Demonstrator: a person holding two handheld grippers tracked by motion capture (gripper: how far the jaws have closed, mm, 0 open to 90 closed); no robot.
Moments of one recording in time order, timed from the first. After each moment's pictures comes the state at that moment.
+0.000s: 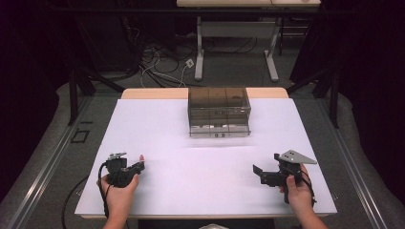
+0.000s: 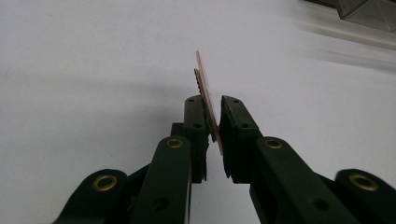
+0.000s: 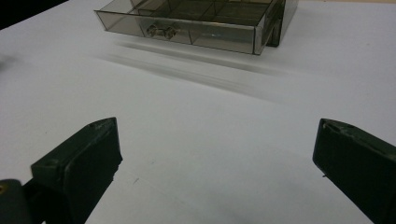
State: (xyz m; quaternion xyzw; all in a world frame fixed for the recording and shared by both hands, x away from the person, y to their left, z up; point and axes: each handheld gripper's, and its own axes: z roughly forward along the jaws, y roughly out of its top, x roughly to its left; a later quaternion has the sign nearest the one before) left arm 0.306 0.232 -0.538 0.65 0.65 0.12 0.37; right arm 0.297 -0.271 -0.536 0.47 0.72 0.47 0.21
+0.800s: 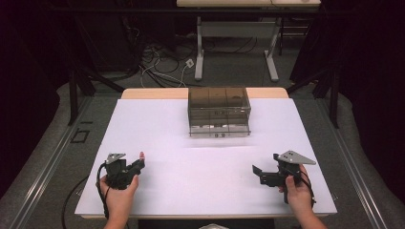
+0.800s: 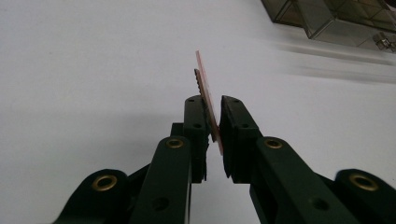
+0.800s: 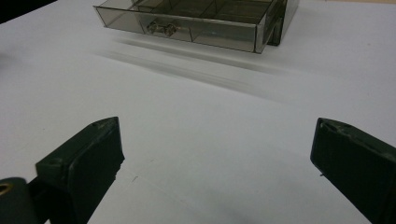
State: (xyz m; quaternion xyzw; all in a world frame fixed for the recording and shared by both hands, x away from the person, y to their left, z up) left arm 0.296 0.228 -0.530 0.65 0.62 0.16 0.41; right arm 0.297 -0.270 -0.537 0.47 0.72 0.47 0.21
